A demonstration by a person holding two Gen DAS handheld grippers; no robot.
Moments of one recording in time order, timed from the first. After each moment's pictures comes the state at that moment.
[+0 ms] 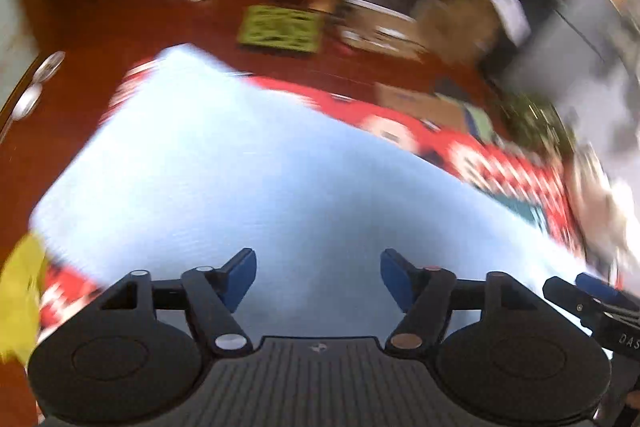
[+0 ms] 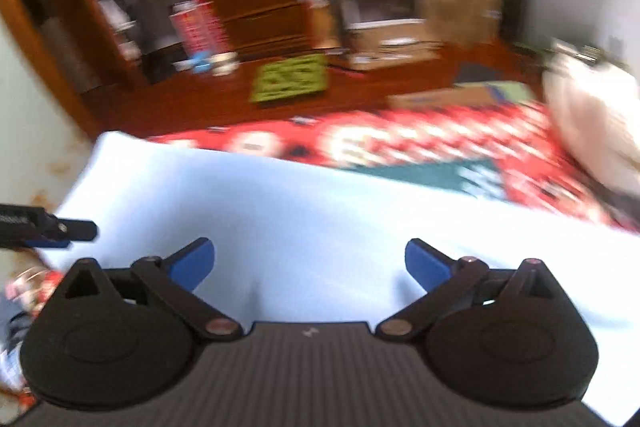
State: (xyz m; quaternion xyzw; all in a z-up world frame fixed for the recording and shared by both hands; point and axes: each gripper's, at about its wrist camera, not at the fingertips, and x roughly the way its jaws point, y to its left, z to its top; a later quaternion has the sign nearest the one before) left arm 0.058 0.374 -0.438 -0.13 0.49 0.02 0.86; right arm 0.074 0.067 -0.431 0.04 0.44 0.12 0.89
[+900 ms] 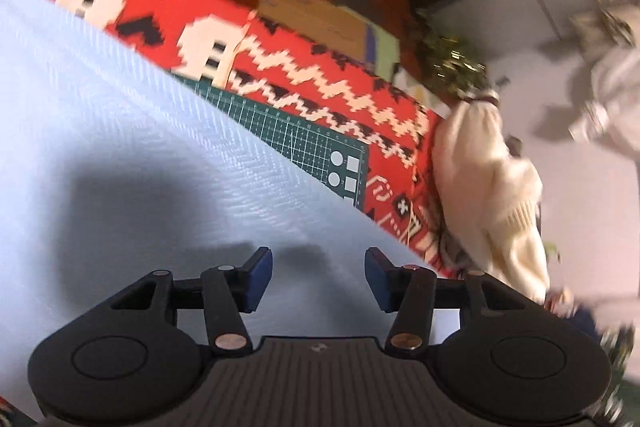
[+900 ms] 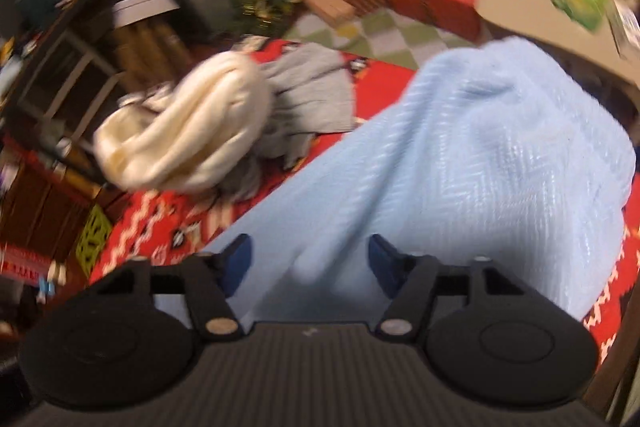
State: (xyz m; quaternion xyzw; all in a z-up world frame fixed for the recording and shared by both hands) left arm 0.190 0.161 -0.489 -0.35 0.58 -0.02 0.74; right arm 0.067 -0.238 -0.464 0.36 0.43 -0.24 0.79
